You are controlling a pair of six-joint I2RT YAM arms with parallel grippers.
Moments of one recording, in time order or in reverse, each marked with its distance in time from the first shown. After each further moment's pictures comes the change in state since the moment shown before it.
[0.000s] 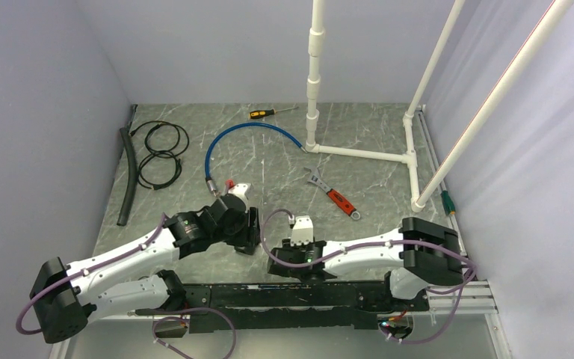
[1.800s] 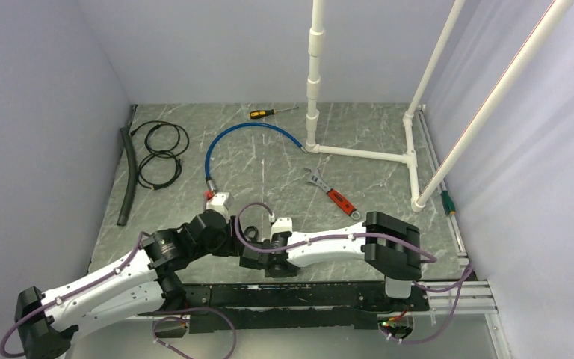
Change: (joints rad) left arm -0.012 -0.260 -0.156 -0.048 -0.080 -0.063; right arm -0.021 0.274 0.369 -0.270 -0.182 0.119
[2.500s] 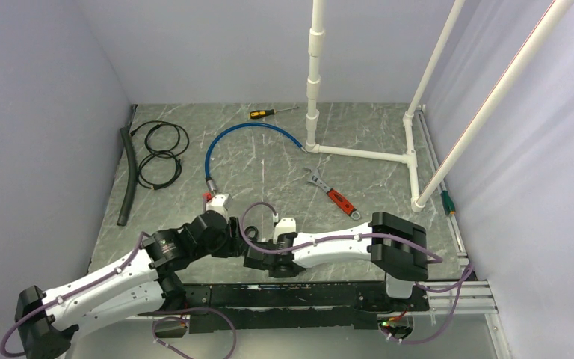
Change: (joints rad) left arm 0.000 -0.014 -0.008 -0.029 -0.006 -0.021; right arm -0.001 -0.034 -0.052 0.050 0.005 0.020
